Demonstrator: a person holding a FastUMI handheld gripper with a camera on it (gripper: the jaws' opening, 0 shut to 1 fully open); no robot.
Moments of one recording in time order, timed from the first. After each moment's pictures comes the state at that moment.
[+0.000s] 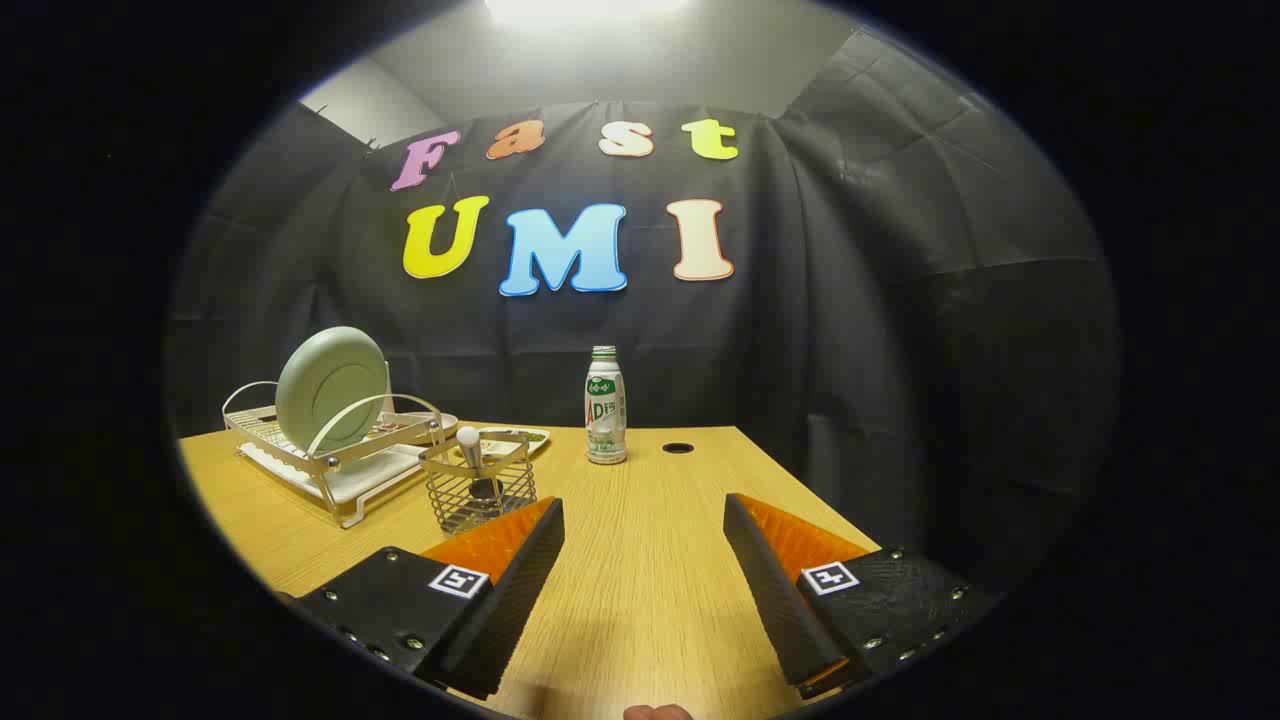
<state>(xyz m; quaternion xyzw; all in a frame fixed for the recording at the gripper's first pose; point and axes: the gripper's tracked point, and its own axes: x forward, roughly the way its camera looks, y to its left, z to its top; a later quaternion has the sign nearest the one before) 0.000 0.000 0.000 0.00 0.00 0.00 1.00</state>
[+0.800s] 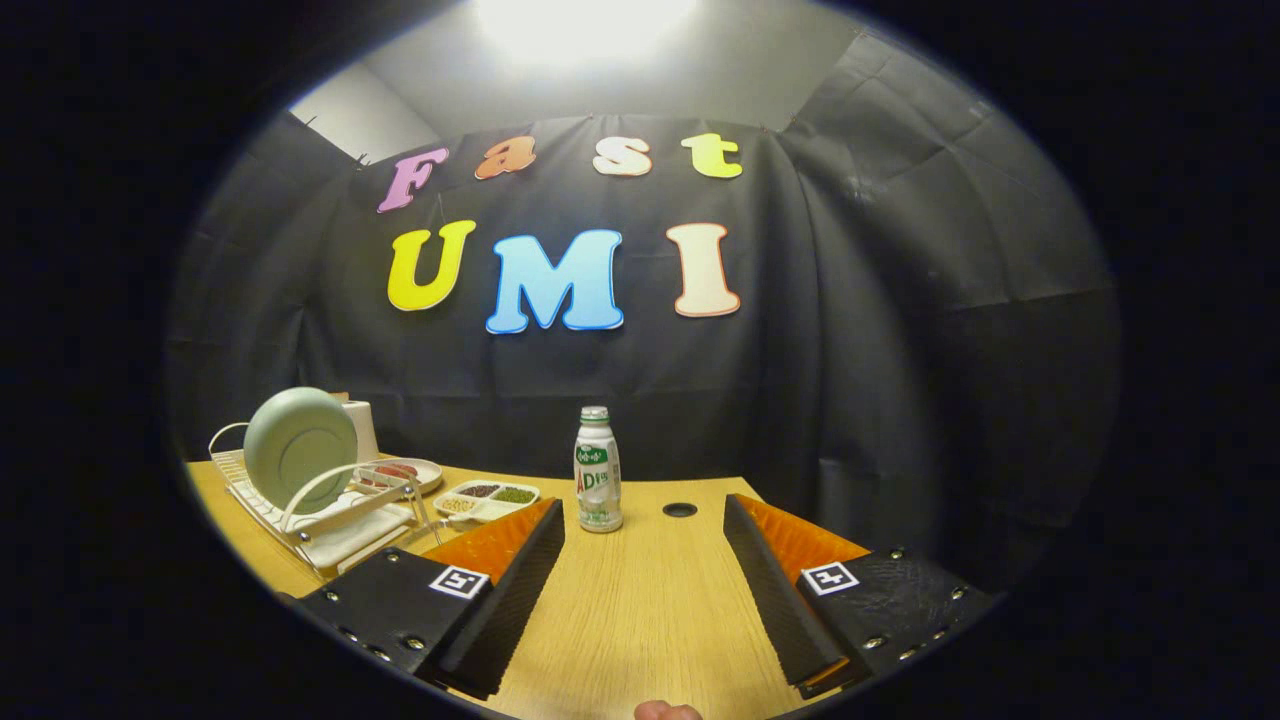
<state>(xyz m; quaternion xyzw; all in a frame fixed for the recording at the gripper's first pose) 0.065 -0.001 0.096 -0.01 -0.04 0.00 1.00</state>
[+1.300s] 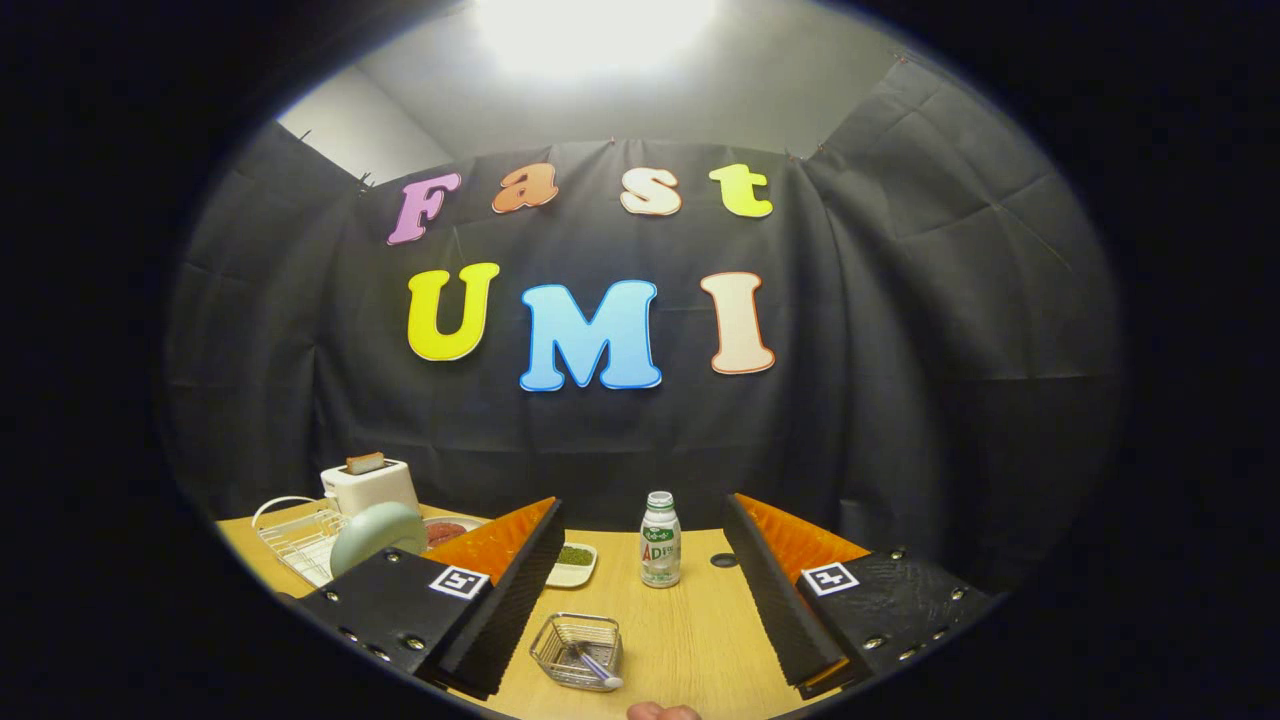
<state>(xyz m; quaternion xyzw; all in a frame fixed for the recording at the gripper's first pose) 0.046 0.090 0.219 0.00 -0.05 0.01 1.00</state>
